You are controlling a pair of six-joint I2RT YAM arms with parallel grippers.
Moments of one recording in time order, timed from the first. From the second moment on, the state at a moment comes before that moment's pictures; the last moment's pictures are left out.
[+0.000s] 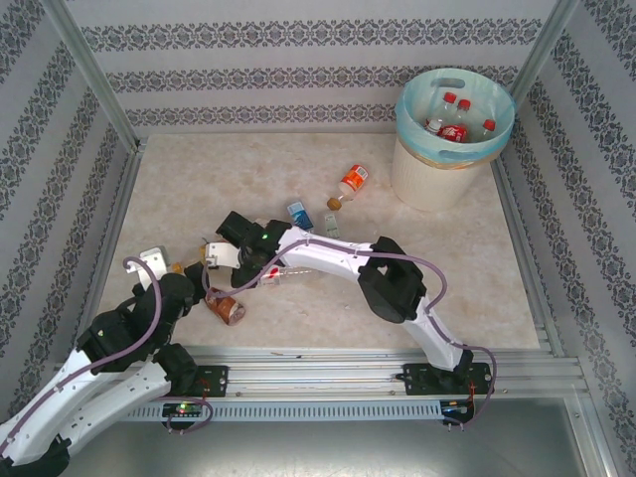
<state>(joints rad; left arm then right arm) -0.74 0.45 0.75 -1.09 -0.74 -0.83 1.05 2.26 1.92 -0.70 -0.07 -0.53</state>
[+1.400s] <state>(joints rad) -0.73 0.45 0.85 -1.12 -0.75 -0.77 1.03 2.29 2.12 -0.95 -0.08 -0.56</state>
